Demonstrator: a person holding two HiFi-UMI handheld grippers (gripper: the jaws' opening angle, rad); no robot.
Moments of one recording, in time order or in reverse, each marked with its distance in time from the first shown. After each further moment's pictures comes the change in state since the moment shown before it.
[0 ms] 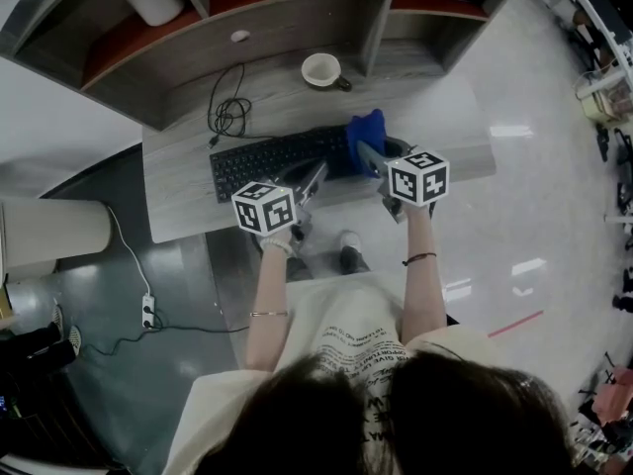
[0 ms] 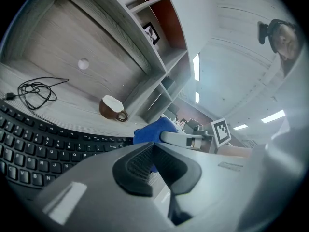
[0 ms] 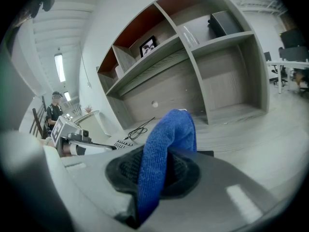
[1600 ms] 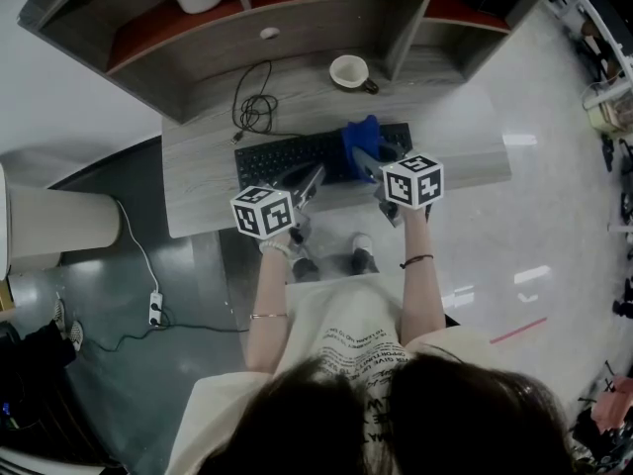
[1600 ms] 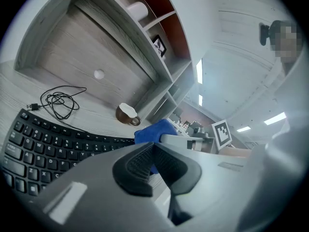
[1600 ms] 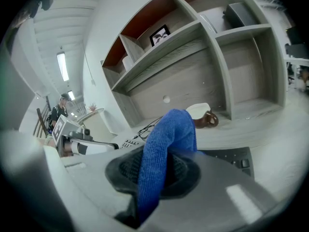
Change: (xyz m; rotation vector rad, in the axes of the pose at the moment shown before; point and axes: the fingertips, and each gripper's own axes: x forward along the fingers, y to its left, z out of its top) left arm -0.060 0.038 0.009 -0.014 -0.026 0.040; right arm 0.050 0.058 -0.008 -0.008 0.026 0.051
